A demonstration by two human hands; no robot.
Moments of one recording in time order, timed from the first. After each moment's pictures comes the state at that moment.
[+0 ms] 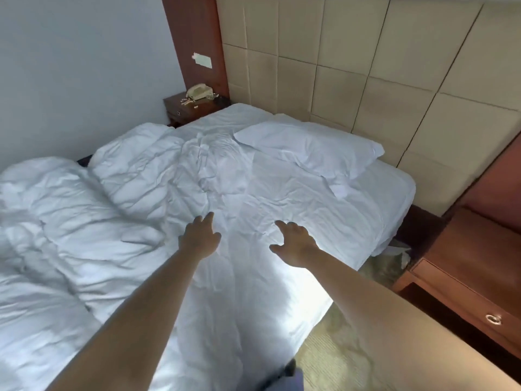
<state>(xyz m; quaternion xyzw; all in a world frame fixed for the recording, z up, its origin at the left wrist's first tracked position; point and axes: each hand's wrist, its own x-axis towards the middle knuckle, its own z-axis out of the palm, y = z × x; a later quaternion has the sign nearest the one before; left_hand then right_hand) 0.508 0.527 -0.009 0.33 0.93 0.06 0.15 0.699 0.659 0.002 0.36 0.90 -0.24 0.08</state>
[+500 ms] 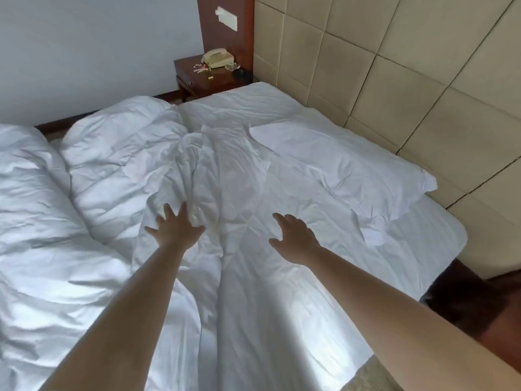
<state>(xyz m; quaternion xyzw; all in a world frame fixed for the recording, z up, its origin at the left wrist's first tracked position) 0.299 0.678 -0.070 0.14 0.98 0.05 0.15 0.486 0.854 -0.033 0.28 0.93 -0.19 0.12</state>
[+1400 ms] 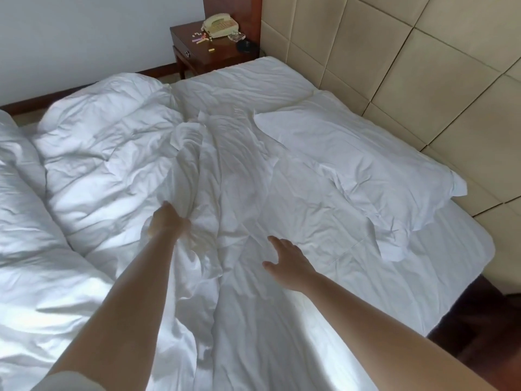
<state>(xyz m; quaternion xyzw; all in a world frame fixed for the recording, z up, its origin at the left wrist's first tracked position) 0.200 0.735 -0.117 0.02 0.97 0.15 0.20 0.428 0.886 -0.101 0.29 0.88 -0.31 0.20</state>
